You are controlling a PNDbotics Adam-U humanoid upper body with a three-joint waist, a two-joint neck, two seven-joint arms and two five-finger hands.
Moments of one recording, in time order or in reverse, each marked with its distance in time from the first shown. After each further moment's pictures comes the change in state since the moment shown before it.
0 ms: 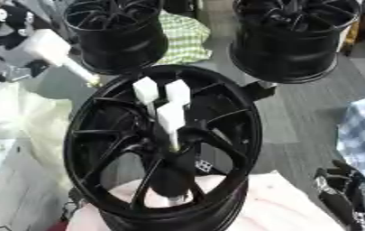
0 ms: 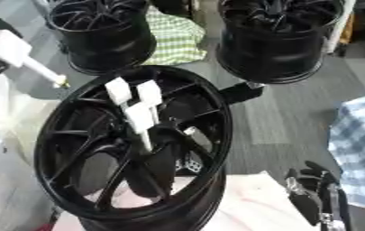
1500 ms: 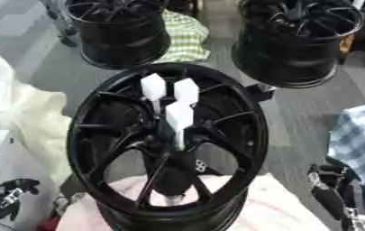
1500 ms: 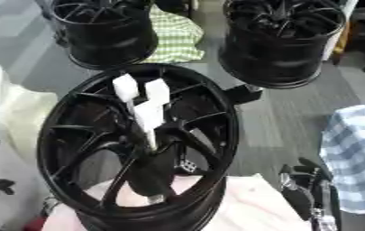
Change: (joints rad) left arm 0.463 -0.670 0.540 0.304 -0.293 0.114 -0.114; right arm 0.008 0.028 -0.018 -0.006 -0.008 0.009 -0.019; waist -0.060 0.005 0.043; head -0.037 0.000
